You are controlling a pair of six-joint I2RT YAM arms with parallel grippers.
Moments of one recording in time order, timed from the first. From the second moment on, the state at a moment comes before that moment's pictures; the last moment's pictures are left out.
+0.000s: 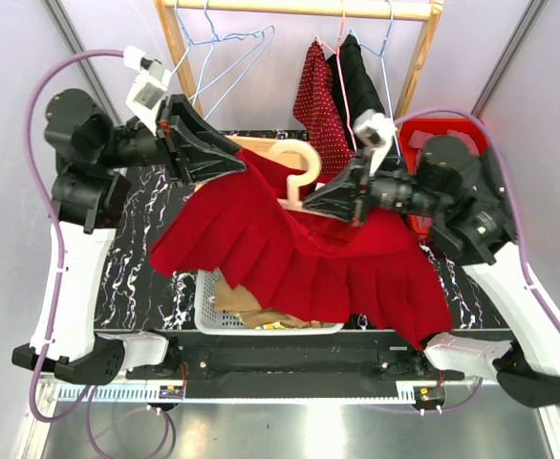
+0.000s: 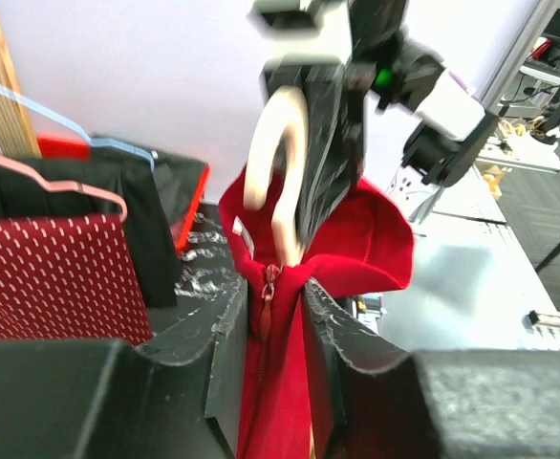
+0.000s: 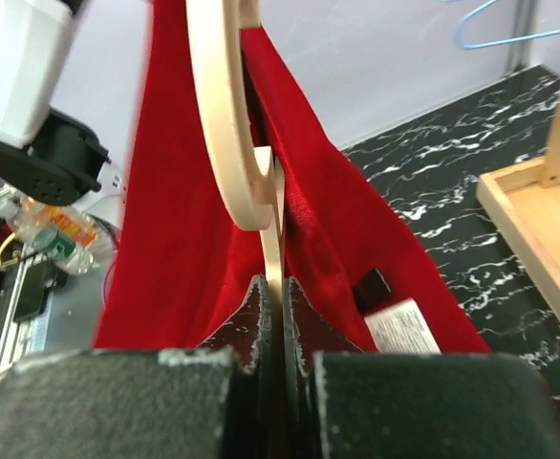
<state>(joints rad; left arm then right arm) -0.27 1.26 1.83 -0.31 1.25 -0.40 0.64 1.13 1.58 -0.50 -0.66 0.26</state>
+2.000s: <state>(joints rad) -0.29 1.21 1.70 -0.96 0.80 0.44 0.88 1.19 2.17 -0.99 -0.25 -0.06</state>
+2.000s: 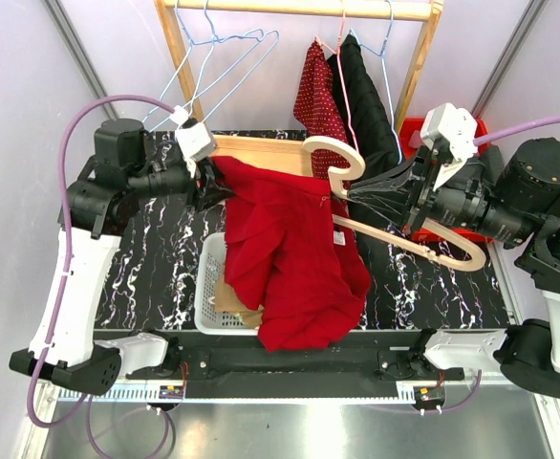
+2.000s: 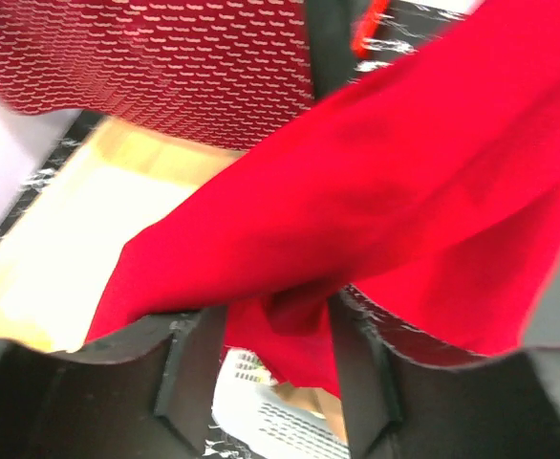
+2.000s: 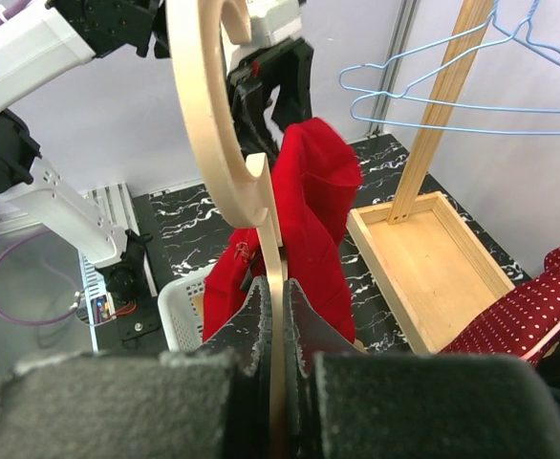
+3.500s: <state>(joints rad) -0.30 1.17 1.72 -0.54 1.02 -0.30 0.88 1.11 1.95 -0.80 0.38 -0.13</state>
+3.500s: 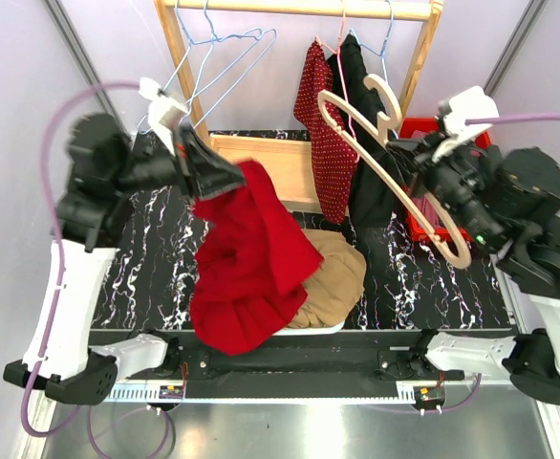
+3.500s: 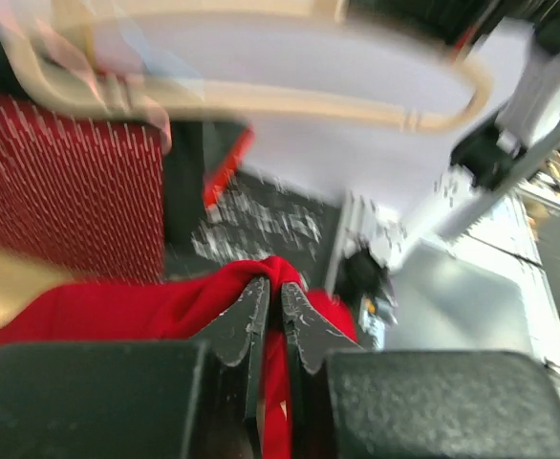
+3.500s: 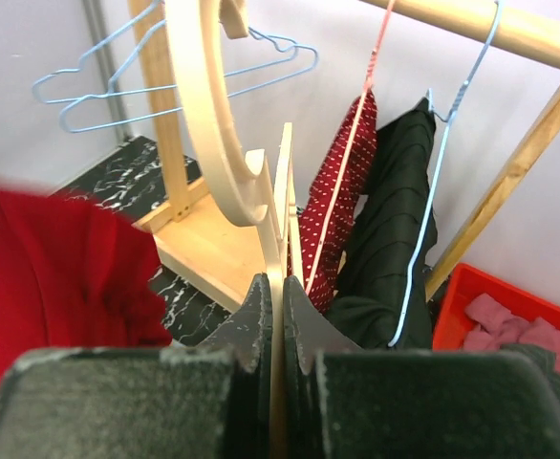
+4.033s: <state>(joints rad) -0.62 1.22 1.11 -0.83 0.52 0.12 0.88 1.38 2.00 -0.71 0.51 -0.07</state>
